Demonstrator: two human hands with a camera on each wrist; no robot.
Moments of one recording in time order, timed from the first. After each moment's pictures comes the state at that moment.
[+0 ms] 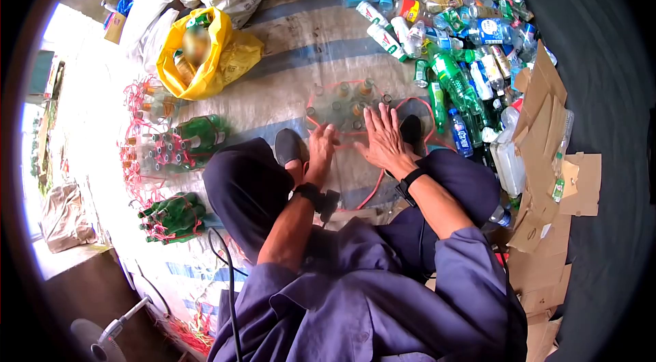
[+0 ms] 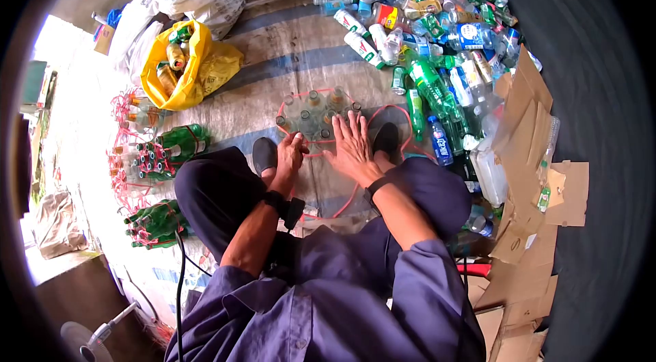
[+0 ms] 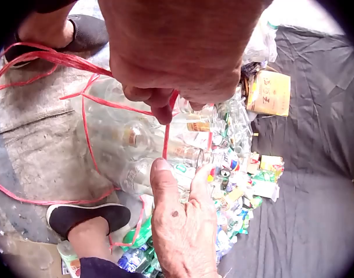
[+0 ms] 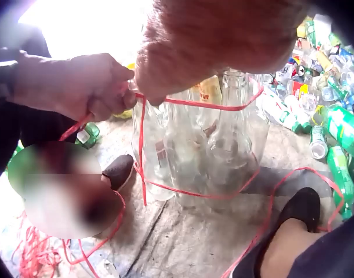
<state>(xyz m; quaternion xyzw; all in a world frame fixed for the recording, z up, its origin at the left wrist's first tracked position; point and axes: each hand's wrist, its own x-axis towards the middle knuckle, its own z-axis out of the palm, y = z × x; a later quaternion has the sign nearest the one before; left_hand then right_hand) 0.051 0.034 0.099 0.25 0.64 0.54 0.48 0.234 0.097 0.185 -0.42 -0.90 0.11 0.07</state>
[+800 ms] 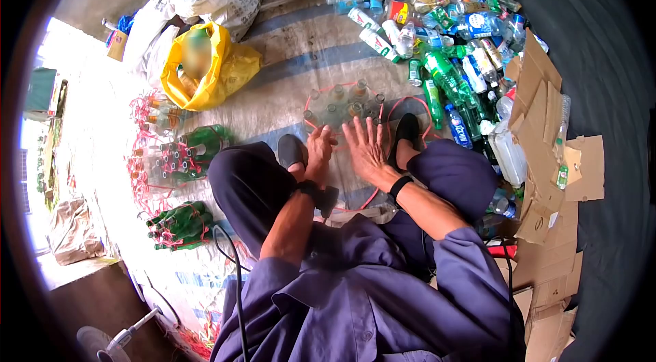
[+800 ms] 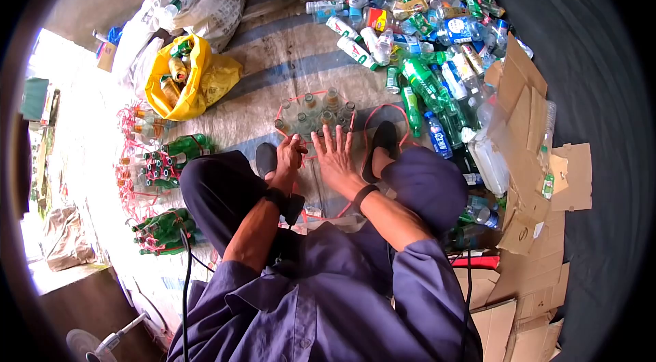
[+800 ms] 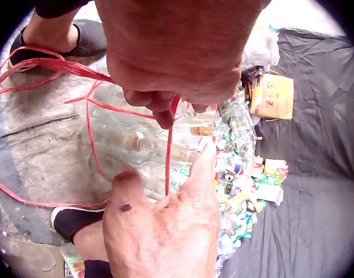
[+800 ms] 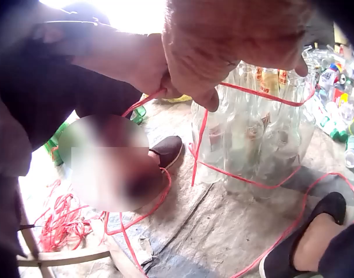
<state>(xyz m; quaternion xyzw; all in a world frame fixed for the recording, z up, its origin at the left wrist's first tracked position) 0.050 0.033 0.107 0.26 0.61 0.55 0.50 0.217 0.047 0.175 -0.42 -0.90 0.10 0.06</state>
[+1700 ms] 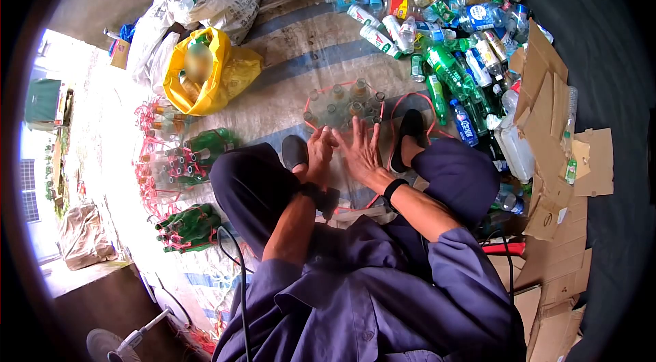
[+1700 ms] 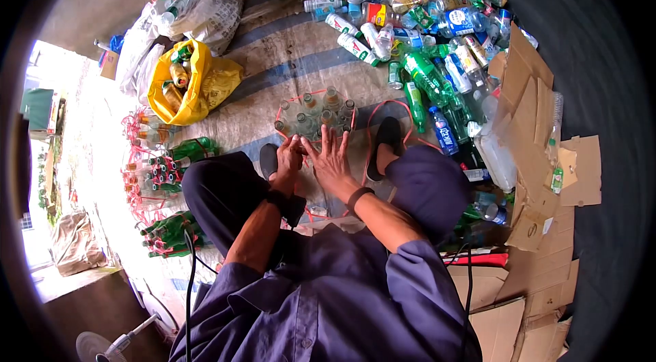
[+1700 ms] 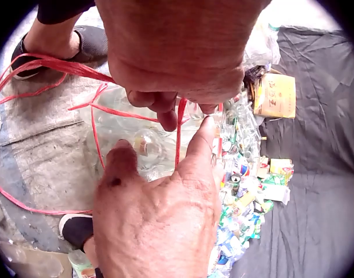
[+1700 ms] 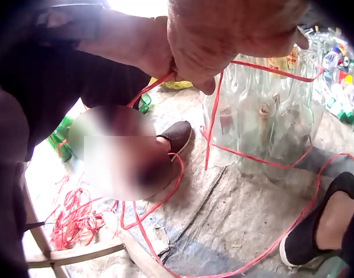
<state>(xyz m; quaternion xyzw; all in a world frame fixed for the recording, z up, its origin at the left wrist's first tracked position) 0.045 0.033 0.109 0.21 0.61 0.53 0.55 0.203 0.040 0.170 -0.43 -0.90 0.08 0.06</state>
